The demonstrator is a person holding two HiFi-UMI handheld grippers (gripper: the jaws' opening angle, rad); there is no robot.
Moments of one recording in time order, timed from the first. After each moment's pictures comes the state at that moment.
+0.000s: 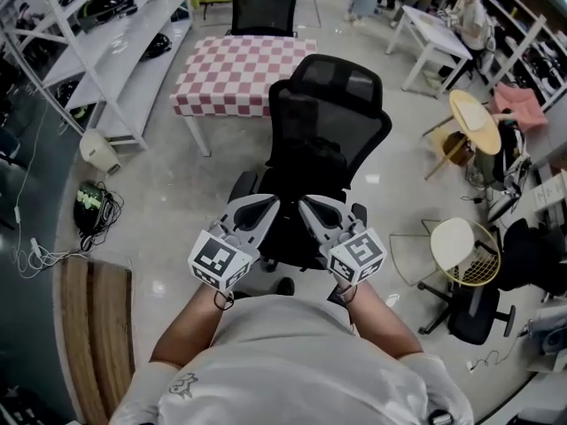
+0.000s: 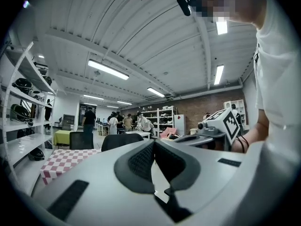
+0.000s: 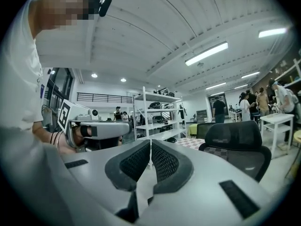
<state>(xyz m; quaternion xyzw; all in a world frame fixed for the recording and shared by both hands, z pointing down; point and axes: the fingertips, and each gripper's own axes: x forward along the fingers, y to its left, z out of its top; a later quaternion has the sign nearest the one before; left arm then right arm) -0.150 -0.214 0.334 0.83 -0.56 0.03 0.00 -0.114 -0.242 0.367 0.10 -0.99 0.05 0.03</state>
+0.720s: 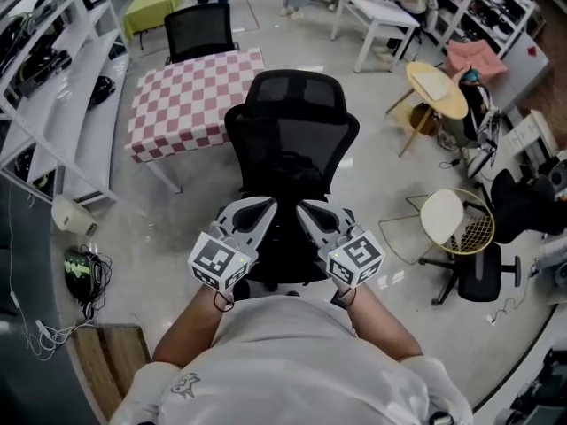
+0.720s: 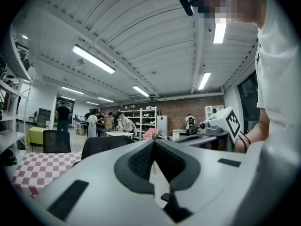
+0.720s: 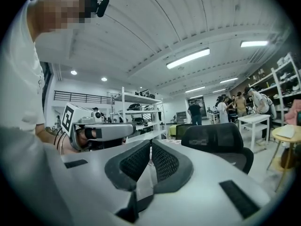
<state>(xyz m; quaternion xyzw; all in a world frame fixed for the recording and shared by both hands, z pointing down) -0.171 -0.336 0.340 0.89 -0.45 0.02 0.01 -0.126 -0.345 0.372 0.23 -0.97 0.07 0.03</state>
